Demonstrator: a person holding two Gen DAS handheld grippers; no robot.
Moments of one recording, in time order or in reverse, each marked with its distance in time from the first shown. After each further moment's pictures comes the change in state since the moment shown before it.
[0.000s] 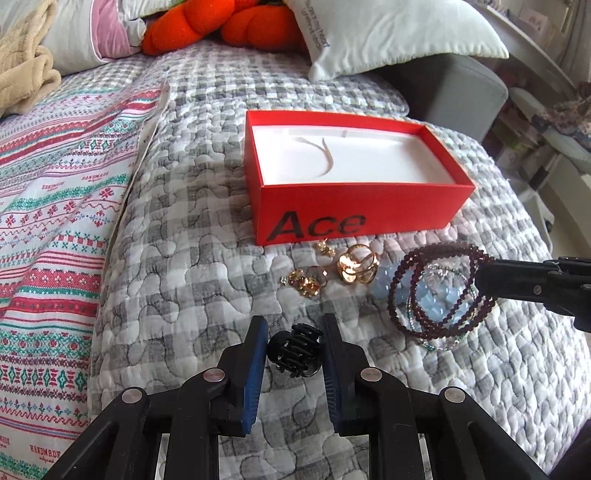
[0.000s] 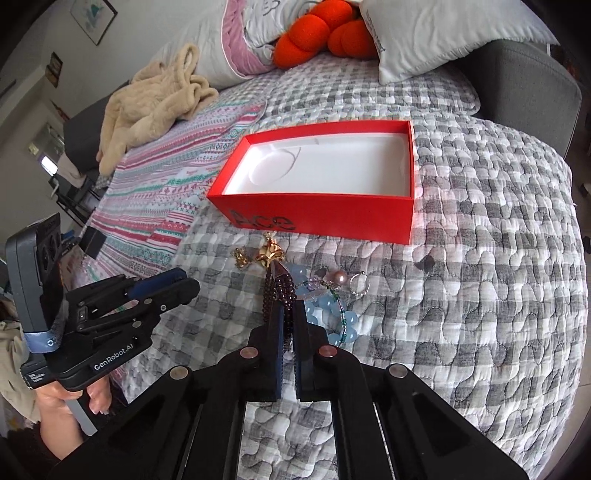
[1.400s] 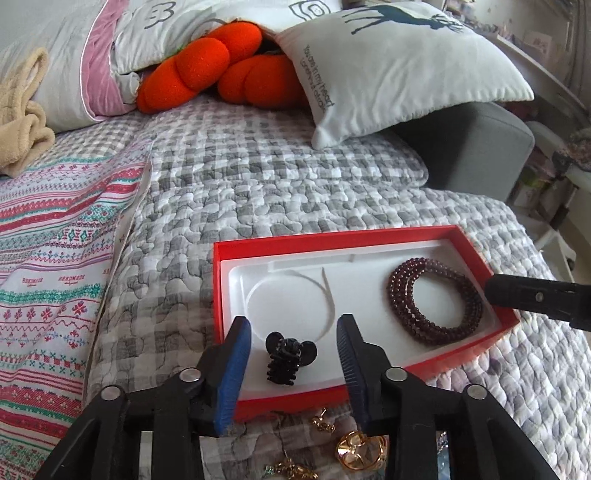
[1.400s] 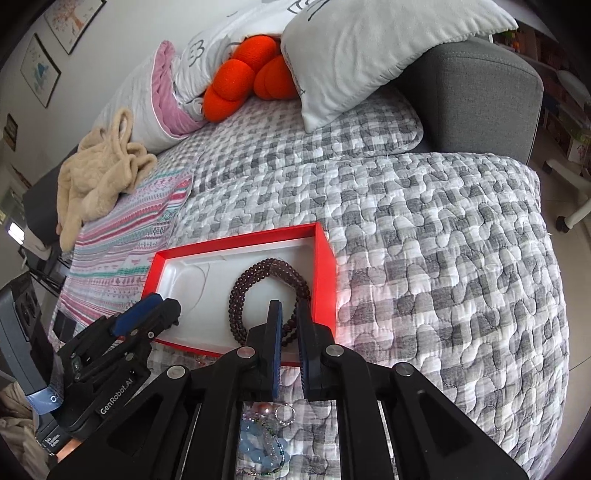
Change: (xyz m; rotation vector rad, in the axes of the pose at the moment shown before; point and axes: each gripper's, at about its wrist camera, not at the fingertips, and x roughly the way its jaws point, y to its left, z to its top) left arm 0.048 -0.019 0.074 0.029 -0.164 0.073; right arm 0.007 -0.065 0.072 0.186 -0.137 -0.125
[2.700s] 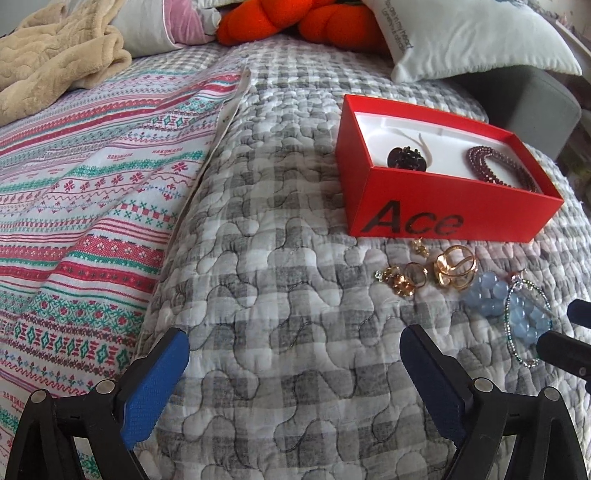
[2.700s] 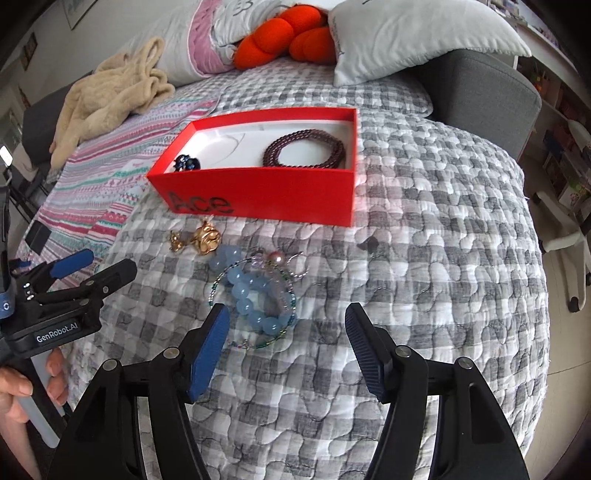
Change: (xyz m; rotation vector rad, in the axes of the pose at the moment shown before) left arm -0.039 0.046 -0.085 -0.125 0.155 0.149; right arm -0.007 0.042 -0.107 -0.251 0.107 -0.128
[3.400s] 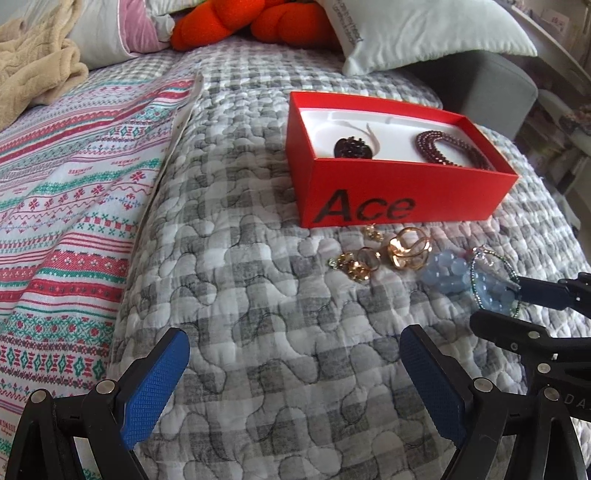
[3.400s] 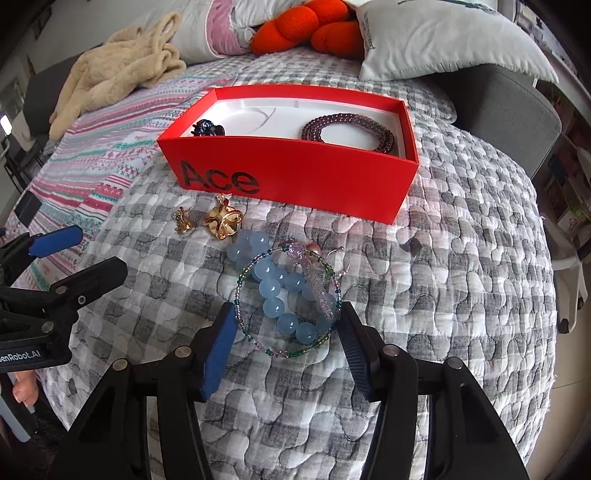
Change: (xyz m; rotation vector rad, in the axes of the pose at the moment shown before) left arm -0.007 -0.012 -0.001 0.097 0.002 -0.139; right arm 0.019 0.020 0.001 -0.060 0.012 -0.044
